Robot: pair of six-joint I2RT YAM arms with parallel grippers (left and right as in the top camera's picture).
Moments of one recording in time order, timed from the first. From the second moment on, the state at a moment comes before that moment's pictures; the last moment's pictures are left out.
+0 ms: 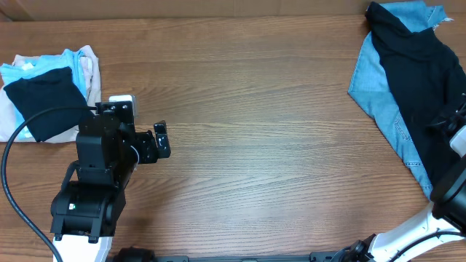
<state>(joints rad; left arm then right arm) -0.10 0.90 0.98 -0.76 -0.02 -0.18 -0.69 1.99 1.15 0.00 0.07 -0.01</state>
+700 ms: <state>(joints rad) -0.10 0.90 0.98 -0.76 -0.01 -0.18 -0.42 1.68 1.26 -0.38 -0.20 -0.07</state>
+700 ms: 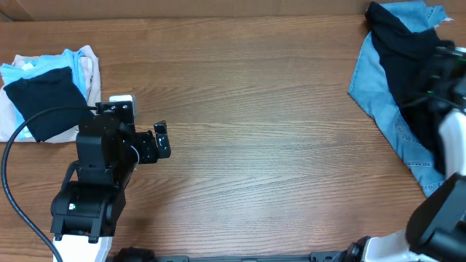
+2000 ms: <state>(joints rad) -0.10 0.95 0.98 -0.75 -0.01 -0.18 0.05 1.63 1.26 -0.79 0.08 0.23</state>
